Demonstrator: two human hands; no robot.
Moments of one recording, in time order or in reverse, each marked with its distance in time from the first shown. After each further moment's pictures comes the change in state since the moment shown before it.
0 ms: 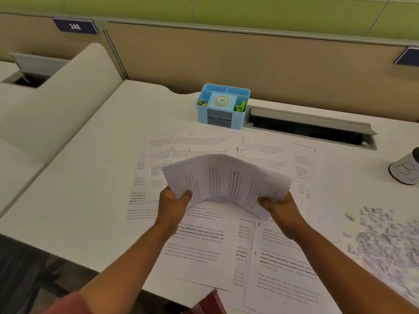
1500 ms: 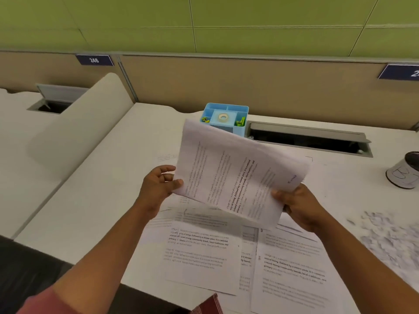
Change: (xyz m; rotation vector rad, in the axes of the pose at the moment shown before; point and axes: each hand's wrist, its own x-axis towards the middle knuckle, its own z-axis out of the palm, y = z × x) left_hand 0.006 0.095 -0.054 -0.088 -0.128 0.044; right_hand -0.012 -0.046 -0.032 0.178 -0.097 -0.008
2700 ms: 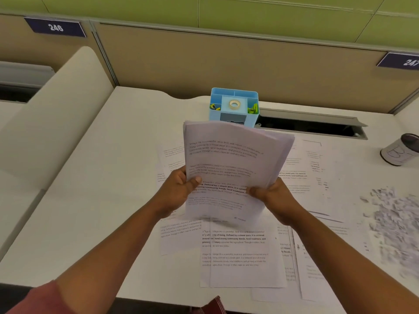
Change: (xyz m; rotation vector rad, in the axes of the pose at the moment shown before) left_hand 0.054 -0.004 -0.076 0.121 -0.573 0.058; right_hand 0.023 0.010 0.182 -0.137 0.100 -0.020
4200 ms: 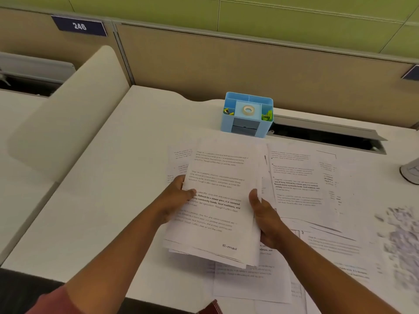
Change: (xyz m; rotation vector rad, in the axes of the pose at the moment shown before) left_hand 0.010 -0.032 -0.030 0.001 0.187 -0.392; right_hand 0.004 0.028 0.042 0.342 -0.102 0.312
